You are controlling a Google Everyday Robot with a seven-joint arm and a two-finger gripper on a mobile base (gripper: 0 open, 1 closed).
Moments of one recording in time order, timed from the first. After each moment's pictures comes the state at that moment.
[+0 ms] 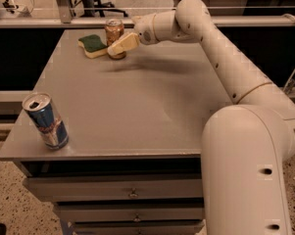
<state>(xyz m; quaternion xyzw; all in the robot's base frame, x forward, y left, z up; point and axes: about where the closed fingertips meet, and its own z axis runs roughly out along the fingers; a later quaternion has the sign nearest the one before) 0.821 0.066 0.898 -0.48 0.65 0.29 0.51</state>
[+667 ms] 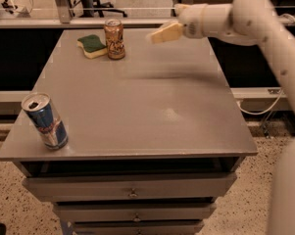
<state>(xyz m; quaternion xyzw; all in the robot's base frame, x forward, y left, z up) 0.782 -0.073 0.954 -0.41 0.66 0.26 0.57</state>
